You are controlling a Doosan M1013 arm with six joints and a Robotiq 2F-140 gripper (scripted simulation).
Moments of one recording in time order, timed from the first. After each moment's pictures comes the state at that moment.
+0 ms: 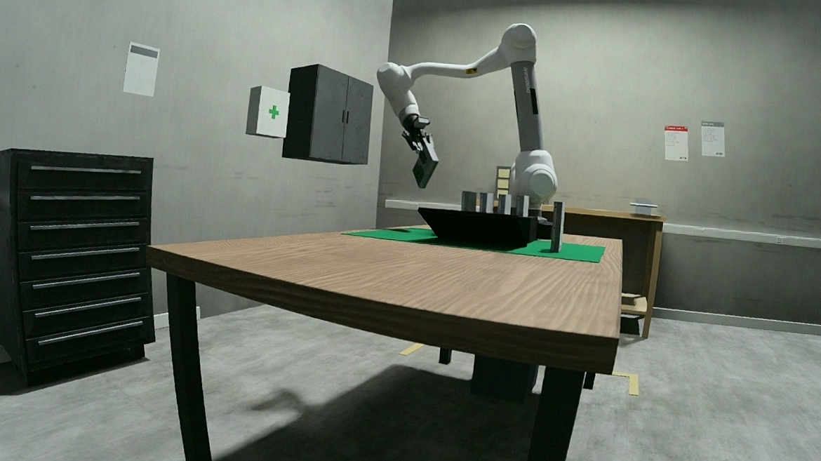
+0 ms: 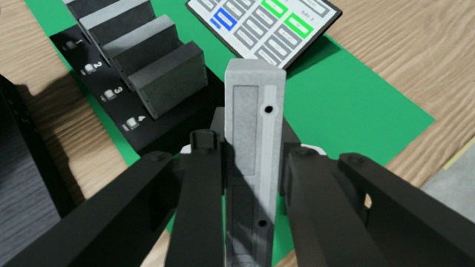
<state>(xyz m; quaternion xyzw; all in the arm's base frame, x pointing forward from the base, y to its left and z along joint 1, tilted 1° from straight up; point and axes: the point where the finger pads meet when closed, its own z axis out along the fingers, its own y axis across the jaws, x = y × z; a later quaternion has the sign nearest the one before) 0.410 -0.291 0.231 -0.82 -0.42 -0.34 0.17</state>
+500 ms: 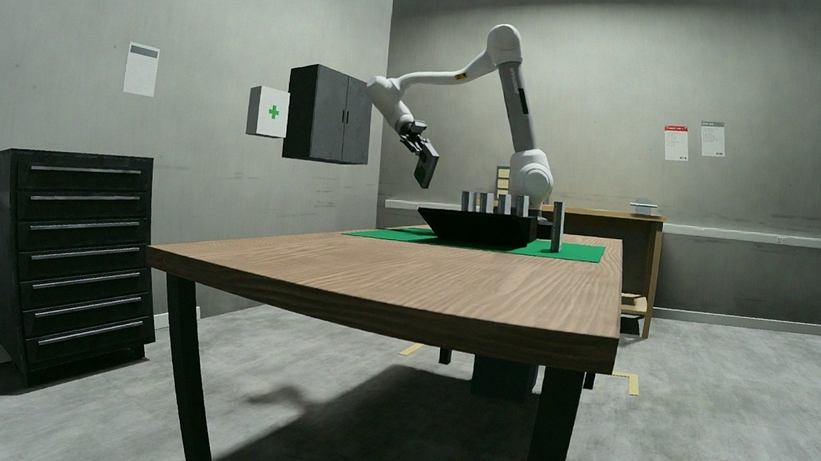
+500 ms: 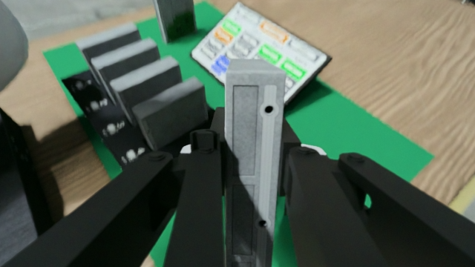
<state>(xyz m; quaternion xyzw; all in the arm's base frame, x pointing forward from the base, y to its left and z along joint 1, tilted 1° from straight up) 0.410 -0.291 0.231 -0.78 -0.40 -0.42 0.22</state>
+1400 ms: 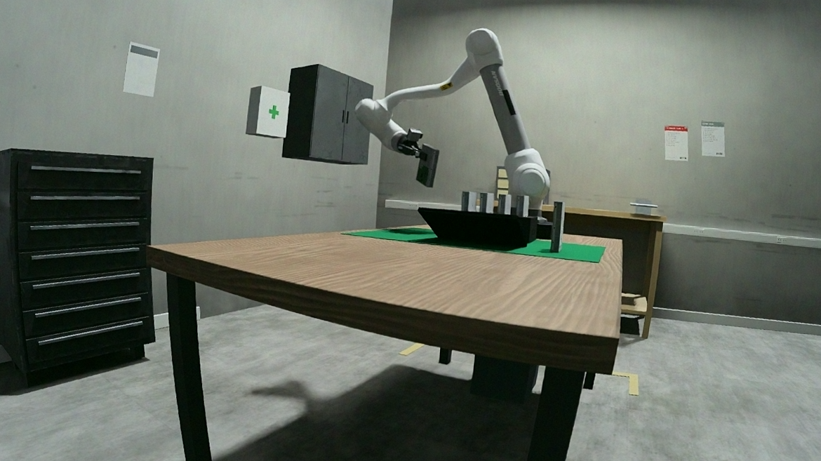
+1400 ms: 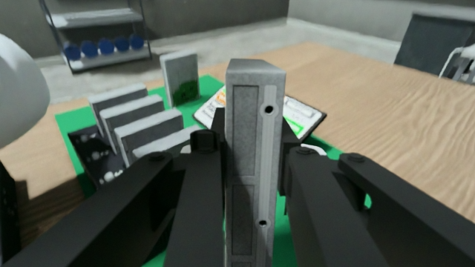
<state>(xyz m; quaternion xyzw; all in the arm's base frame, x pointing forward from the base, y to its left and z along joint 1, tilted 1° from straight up) 0.411 -0.290 0.231 -0.71 -0.36 -0.53 0.28</state>
